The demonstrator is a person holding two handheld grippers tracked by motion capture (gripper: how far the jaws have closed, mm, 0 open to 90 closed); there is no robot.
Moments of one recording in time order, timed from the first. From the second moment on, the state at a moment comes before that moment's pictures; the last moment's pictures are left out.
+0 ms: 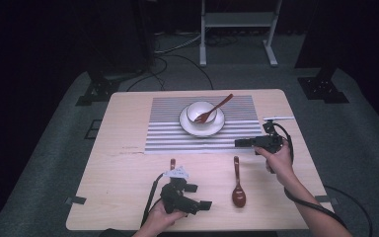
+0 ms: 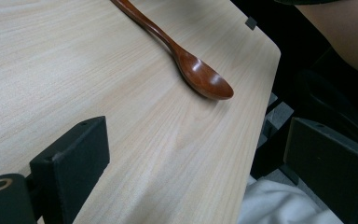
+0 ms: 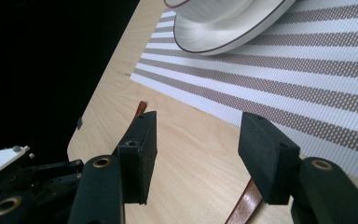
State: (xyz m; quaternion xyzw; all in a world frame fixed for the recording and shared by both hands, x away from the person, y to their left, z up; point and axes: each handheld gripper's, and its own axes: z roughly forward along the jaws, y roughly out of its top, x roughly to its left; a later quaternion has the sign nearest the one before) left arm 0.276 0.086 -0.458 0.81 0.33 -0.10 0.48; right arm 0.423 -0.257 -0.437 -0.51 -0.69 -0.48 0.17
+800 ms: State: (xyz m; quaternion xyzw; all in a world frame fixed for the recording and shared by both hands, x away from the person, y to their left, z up) left arm 0.277 0.086 -0.458 0.81 0.33 -0.10 0.48; right arm 0.388 -0.260 -0.454 -0.50 -0.69 -0.49 0.19
